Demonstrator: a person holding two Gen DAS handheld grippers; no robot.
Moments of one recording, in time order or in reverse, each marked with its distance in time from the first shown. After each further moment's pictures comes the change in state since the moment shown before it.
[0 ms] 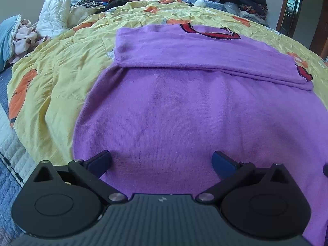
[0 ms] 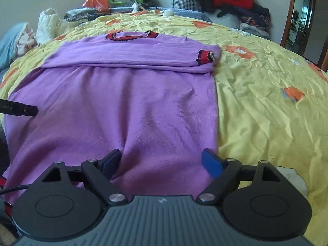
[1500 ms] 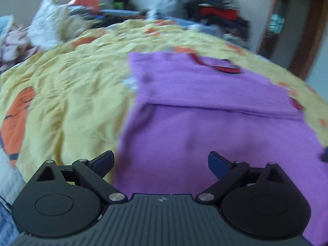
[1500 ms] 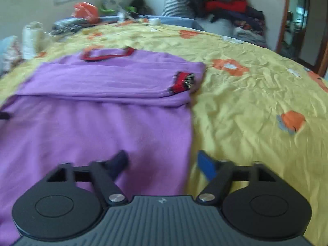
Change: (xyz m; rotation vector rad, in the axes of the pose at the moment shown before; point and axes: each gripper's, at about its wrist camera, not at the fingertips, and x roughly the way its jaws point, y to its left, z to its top) left arm -0.002 0.082 0.022 0.012 -0.141 -0.208; right arm 0.013 -0.055 0.033 0.063 -0.075 0.089
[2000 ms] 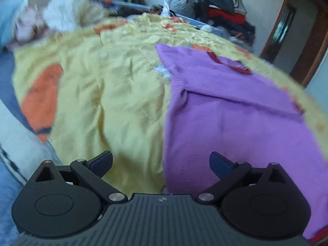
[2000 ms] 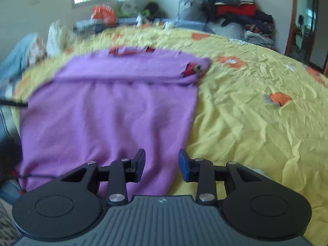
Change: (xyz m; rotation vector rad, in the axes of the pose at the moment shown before) left arm -0.008 0.074 -0.014 -0.166 0.057 -0.052; right arm -0.058 -0.028 -0.041 0.057 -0.025 0.042
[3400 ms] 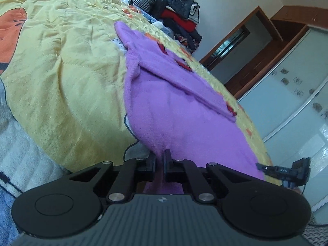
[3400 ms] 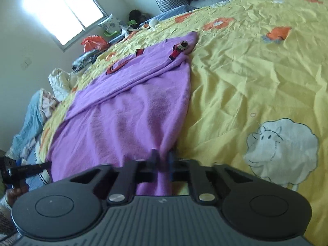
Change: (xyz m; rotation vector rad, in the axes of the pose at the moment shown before) left arm 0.001 0.032 -0.042 -0.110 0.002 -0.460; right arm 0.034 -0.029 -0.021 0.337 0.026 0.197
